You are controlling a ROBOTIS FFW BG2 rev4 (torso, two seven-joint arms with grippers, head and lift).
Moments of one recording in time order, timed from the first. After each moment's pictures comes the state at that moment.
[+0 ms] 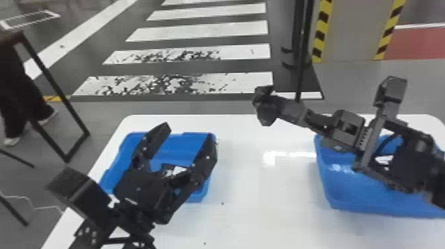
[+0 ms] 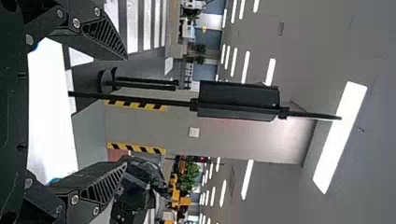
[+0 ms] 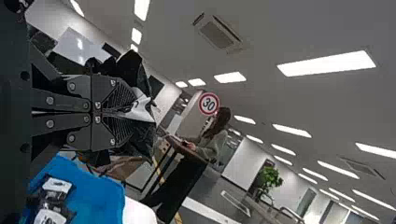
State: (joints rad) left arm 0.62 0.11 0.01 -2.43 0.15 0.09 -0.24; right arm -0.25 -0.28 0.12 -1.65 -1.35 0.92 0.52
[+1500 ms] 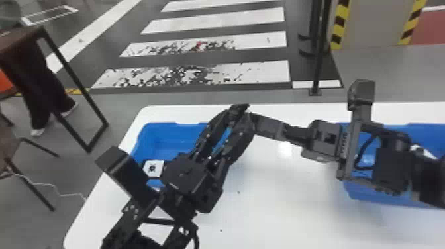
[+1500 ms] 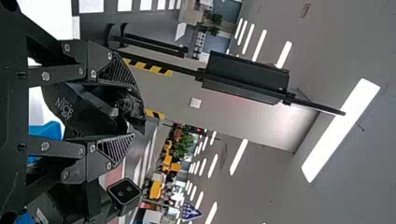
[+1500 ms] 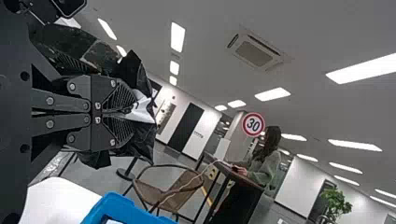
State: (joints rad) left arm 0.58 0.14 -0.08 -2.43 0.34 0.20 -0.24; right arm -0.29 -0.29 0.33 -1.63 -1.42 0.93 0.52
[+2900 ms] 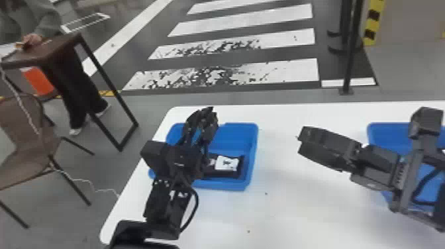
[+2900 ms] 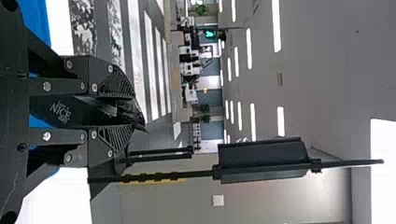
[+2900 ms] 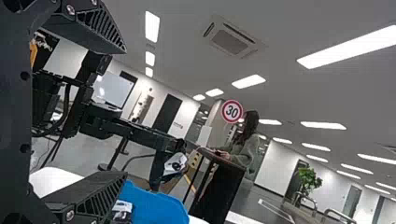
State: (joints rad) left arm 0.31 0.09 0.13 -1.92 0.04 -0.08 -0.12; right arm -0.12 -0.29 0.23 -1.68 -1.38 0.88 0.52
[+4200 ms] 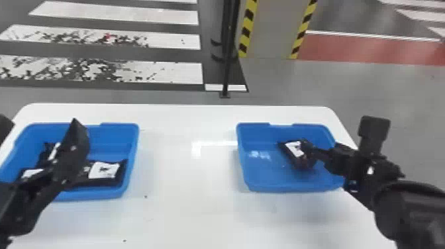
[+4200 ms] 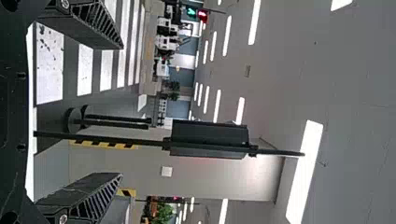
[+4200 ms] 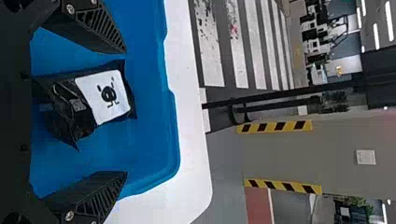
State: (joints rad) left arm 0.69 0.06 0.10 -2.41 0.23 -0.09 -0.17; right arm 0.03 -0.21 -0.23 -1.80 -0.27 0.74 0.13
